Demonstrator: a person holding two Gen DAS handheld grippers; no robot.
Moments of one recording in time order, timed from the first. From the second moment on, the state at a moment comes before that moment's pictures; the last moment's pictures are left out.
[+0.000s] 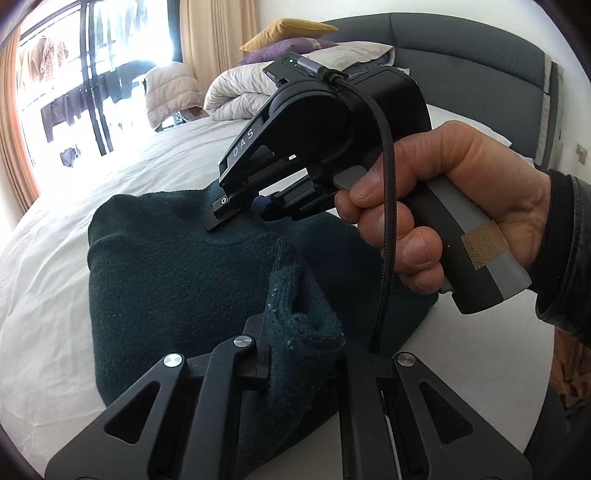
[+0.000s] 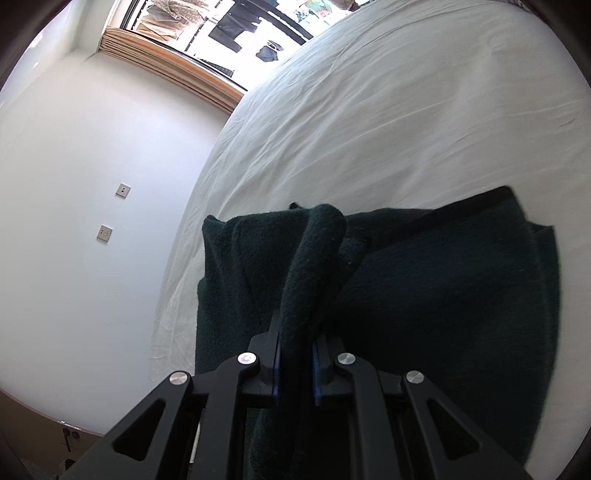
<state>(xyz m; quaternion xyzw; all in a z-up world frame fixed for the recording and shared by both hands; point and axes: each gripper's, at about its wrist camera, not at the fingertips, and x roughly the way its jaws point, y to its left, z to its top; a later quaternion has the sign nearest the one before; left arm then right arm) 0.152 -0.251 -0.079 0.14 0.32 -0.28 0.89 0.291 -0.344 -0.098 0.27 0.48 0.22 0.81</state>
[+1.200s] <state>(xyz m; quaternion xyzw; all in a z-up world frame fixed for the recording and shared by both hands) 0.130 -0.239 -0.090 0.08 0.36 -0.36 0.85 0.265 -0.427 -0.126 0.29 0.47 0.13 0.82</state>
